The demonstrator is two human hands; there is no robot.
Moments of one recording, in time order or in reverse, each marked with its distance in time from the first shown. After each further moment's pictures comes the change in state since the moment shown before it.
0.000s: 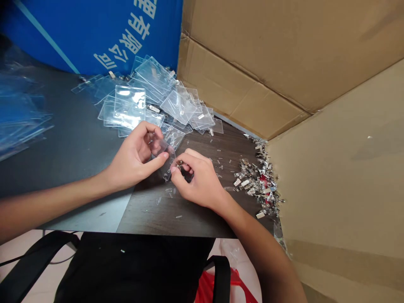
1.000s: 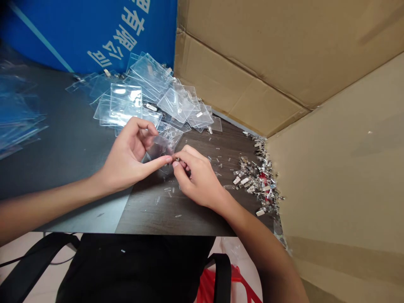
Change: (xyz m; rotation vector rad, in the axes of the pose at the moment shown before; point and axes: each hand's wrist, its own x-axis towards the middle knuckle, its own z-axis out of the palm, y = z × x) left_hand 0.001 0.001 -0.001 0.085 0.058 0.043; right_hand 0.001 0.001 -0.001 0.040 -0.023 0.000
